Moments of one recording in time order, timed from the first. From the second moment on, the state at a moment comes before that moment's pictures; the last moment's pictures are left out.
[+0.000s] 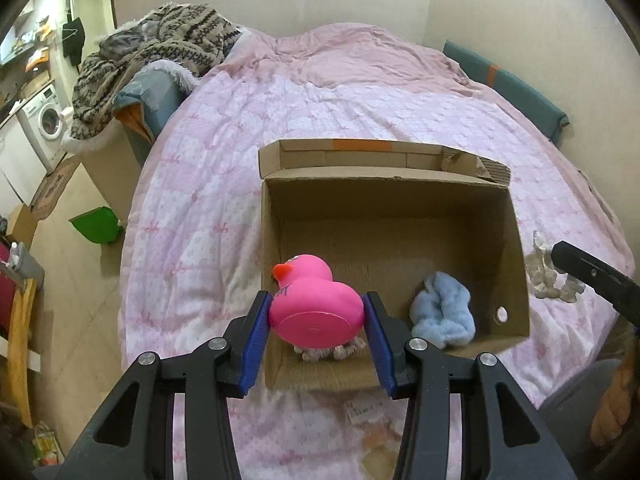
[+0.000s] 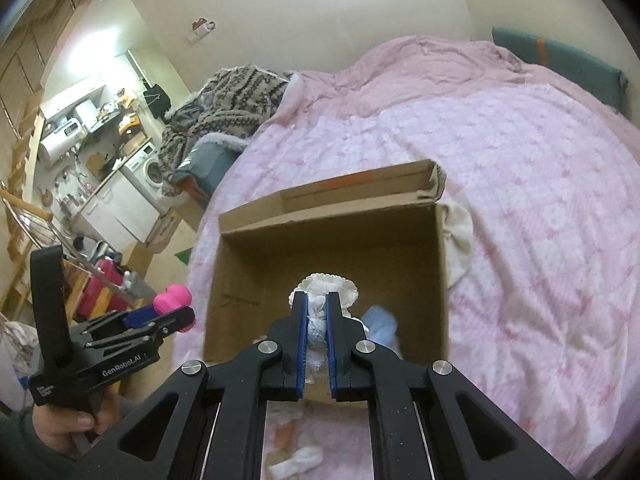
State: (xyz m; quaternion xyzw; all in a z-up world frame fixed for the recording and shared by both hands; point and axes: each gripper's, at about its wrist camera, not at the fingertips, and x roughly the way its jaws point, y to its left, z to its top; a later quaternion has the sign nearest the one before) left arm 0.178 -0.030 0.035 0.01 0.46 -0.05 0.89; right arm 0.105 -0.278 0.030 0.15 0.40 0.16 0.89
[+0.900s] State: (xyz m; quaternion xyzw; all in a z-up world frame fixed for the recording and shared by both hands) left arm 0.210 -0.031 -0.026 -0.02 0.48 -0.06 0.87; right arm 0.142 -0.274 -0.042 0.09 0.47 0.09 0.88
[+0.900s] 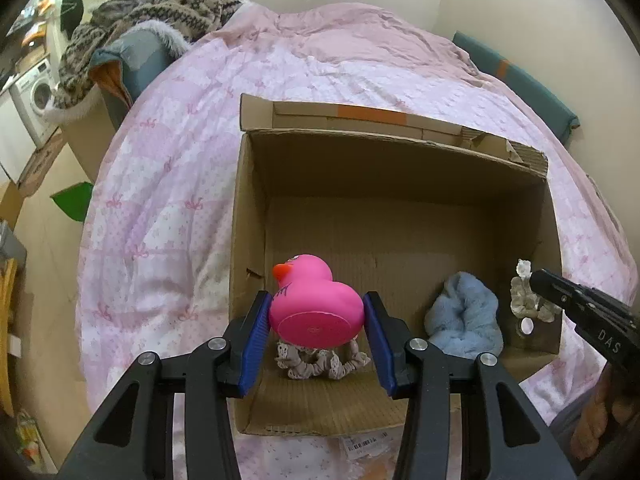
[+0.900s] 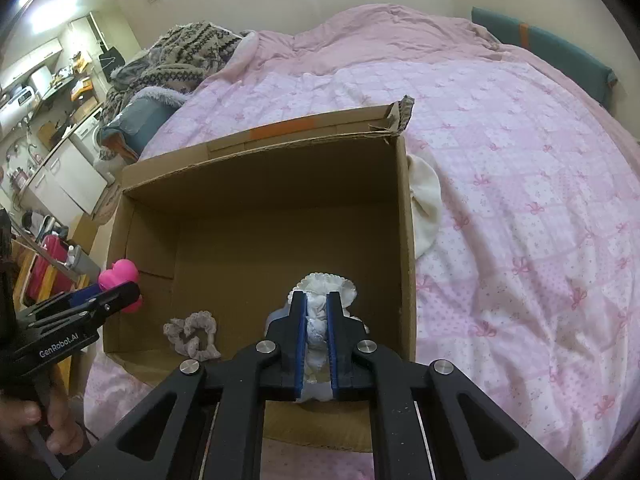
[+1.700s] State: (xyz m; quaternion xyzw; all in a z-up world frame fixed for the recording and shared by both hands) left arm 0.207 -0.041 -0.033 0.00 0.49 -0.07 0.87; right arm 0.144 -0.270 -0.048 0.11 0.48 0.11 0.86
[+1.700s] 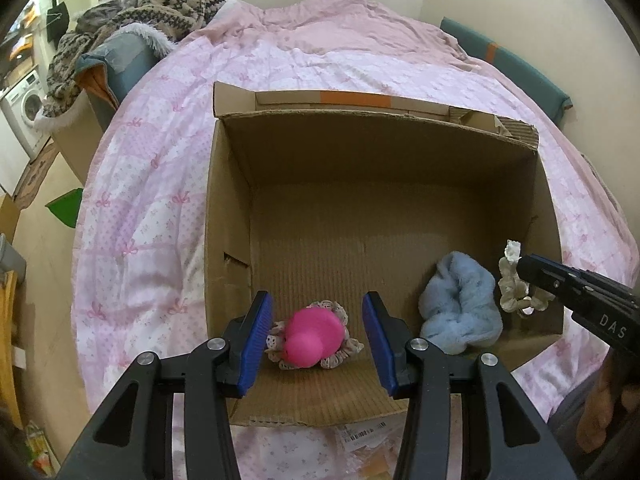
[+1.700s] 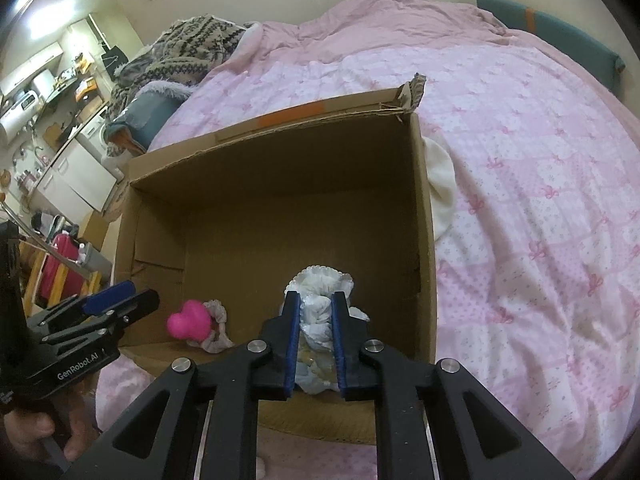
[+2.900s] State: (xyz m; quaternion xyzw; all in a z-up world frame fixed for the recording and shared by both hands) left arm 0.175 -0.036 0.001 0.02 0.44 -0.06 0.90; right arm 0.124 -0.279 -0.024 0.15 0.44 0.12 0.88
